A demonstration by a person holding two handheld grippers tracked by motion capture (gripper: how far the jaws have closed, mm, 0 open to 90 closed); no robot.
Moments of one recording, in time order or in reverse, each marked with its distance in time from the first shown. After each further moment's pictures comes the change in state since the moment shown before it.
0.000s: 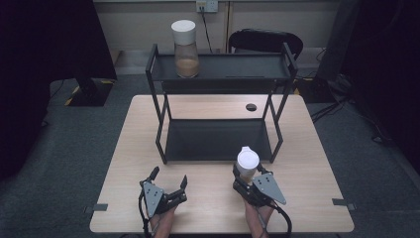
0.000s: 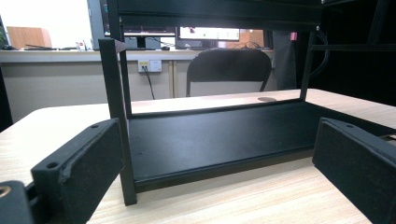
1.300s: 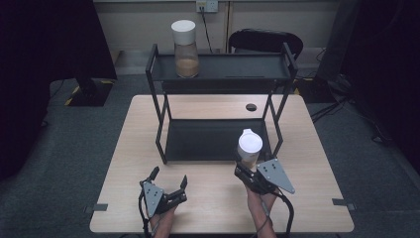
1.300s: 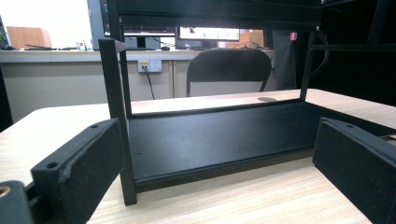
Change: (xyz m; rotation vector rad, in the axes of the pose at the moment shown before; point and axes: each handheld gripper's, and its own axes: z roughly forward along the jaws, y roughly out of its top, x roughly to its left) left arm 0.000 0.000 0.000 0.000 0.000 0.000; right arm -0.009 0.043 0.005 -0.112 0.029 -0.006
